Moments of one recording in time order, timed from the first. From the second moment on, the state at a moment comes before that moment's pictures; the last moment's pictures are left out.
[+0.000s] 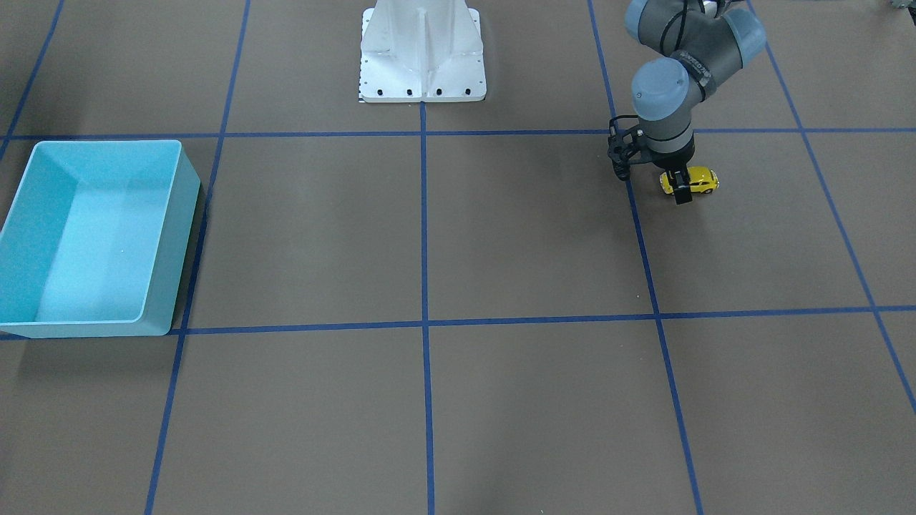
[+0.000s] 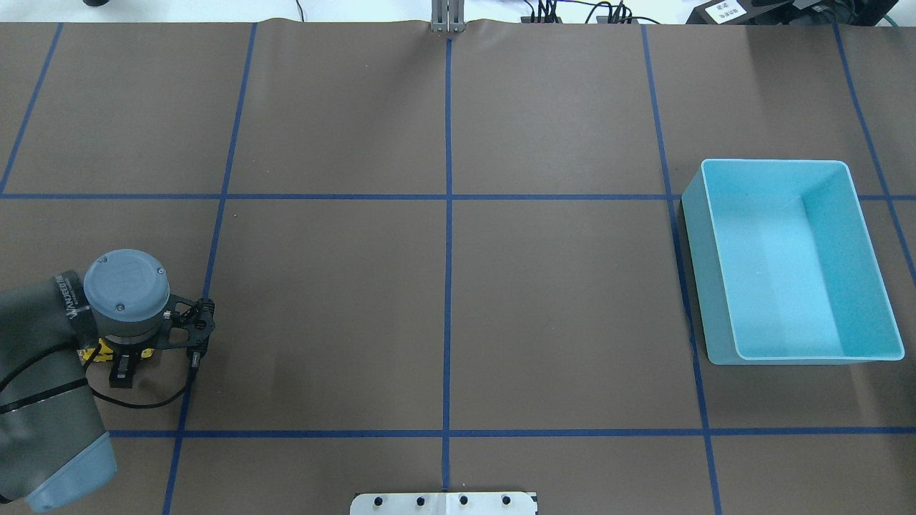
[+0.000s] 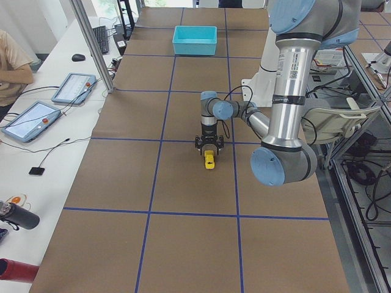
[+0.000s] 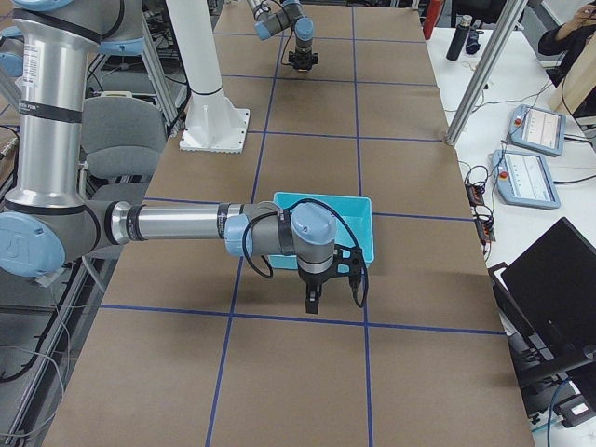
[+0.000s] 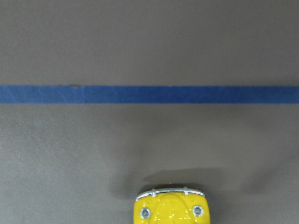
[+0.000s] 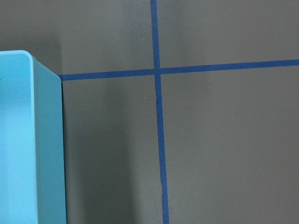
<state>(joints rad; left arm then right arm) -0.51 -1.68 -1.91 -1.35 -1.75 0.50 1.56 -1.74 1.80 -1.54 2.35 0.14</state>
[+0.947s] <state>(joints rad) -0.51 -1.68 -1.93 -1.35 -1.76 0.50 1.57 -1.74 1.80 -1.54 2.35 0.14</state>
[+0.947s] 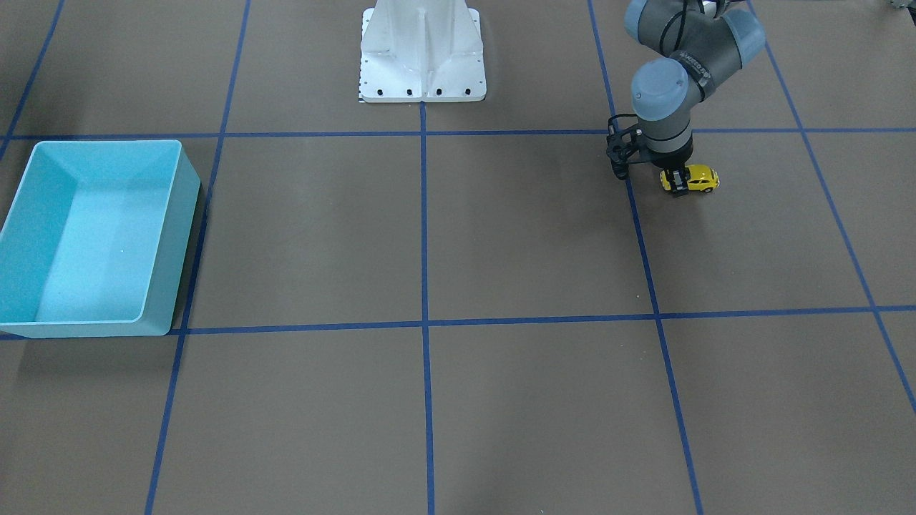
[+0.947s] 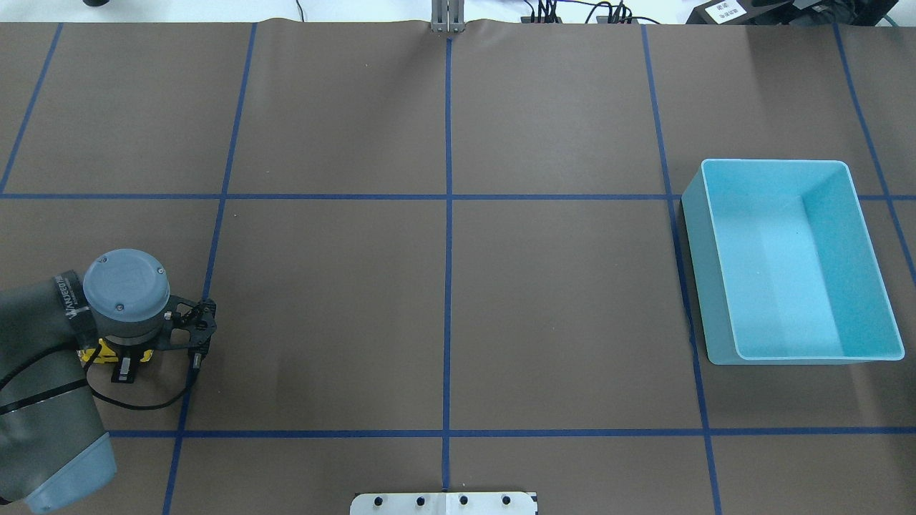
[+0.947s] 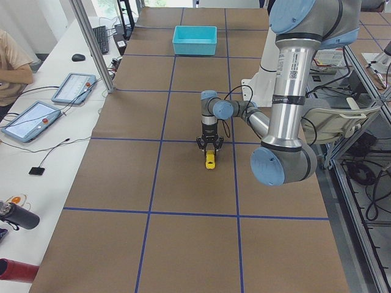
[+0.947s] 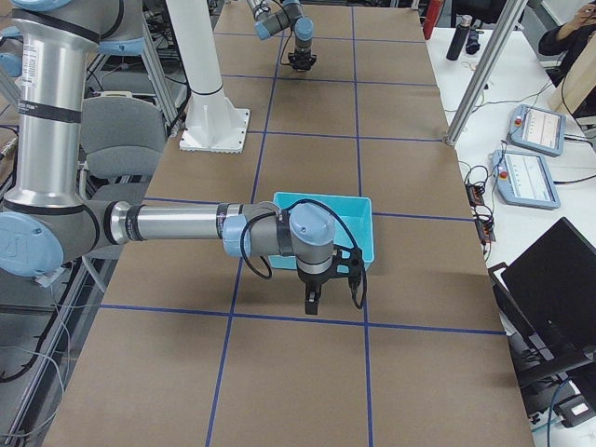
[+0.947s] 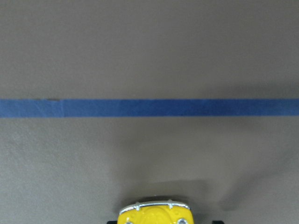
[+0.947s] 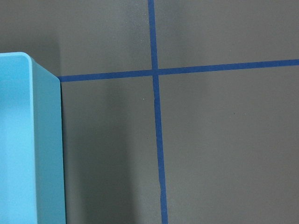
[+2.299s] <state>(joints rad) -0.61 -1.75 -1.97 -1.50 -1.76 0.52 1.59 -1.74 1.80 -1.54 2.35 0.14</state>
